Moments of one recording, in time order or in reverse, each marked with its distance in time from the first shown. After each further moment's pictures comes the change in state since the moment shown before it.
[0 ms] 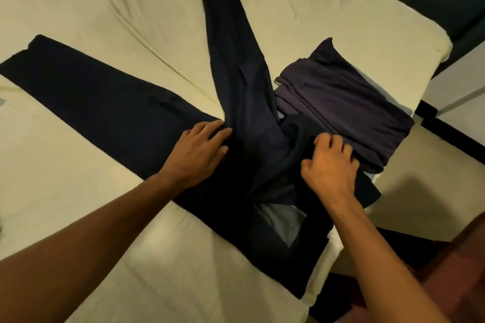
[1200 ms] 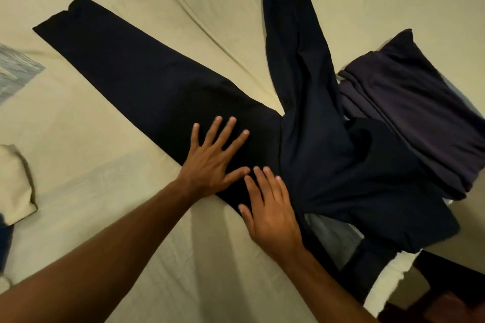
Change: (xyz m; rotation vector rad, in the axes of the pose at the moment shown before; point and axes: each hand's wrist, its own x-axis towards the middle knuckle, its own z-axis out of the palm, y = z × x) left_hand -0.046 -0.082 0.061 0.123 -0.117 -0.135; right_hand -0.089 -0.118 0.138 0.110 0.019 -0.749
